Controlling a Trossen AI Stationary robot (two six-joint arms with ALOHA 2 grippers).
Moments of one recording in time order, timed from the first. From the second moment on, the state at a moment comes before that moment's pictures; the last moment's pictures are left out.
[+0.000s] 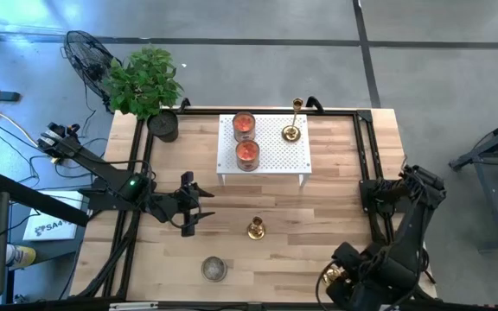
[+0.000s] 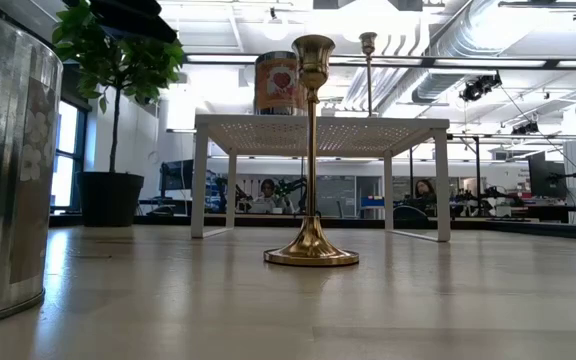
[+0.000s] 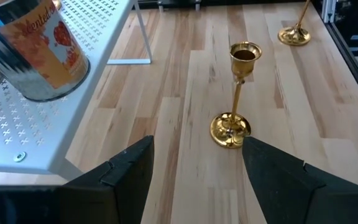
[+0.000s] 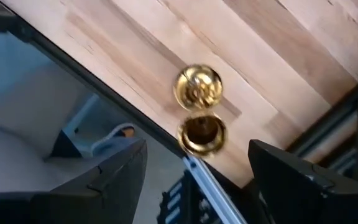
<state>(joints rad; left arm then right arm) -0.52 1.08 0.82 -0.34 -0.57 -0.30 0.98 1.79 1.79 -1.47 0.05 1.87</state>
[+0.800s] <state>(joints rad) -0.52 1.08 0.82 -0.34 -0.54 -0.30 0.98 1.82 1.79 -1.49 0.09 1.88</state>
